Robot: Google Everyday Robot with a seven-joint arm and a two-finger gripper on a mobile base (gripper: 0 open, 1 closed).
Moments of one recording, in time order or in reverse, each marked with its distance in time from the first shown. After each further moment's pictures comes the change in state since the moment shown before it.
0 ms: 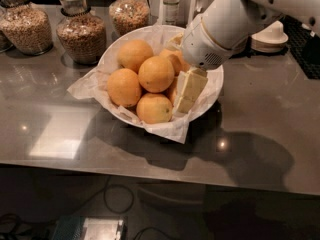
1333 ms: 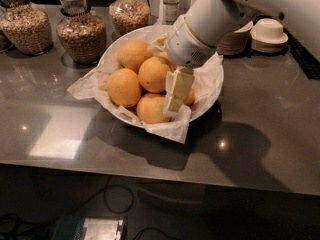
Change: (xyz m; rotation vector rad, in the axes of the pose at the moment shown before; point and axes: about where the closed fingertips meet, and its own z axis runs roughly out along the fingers) arm -0.023 -0.005 0.024 -0.086 -0.047 -0.106
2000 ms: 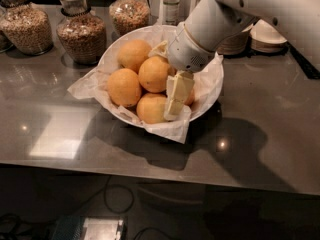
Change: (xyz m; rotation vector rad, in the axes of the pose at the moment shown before) arm 0.009 0.005 0.012 -0.042 -0.004 0.026
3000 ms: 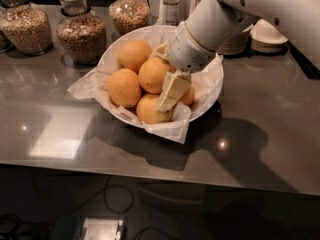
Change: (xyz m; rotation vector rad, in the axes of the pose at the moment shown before) arm 0.000 0.000 0.000 0.000 0.000 0.000
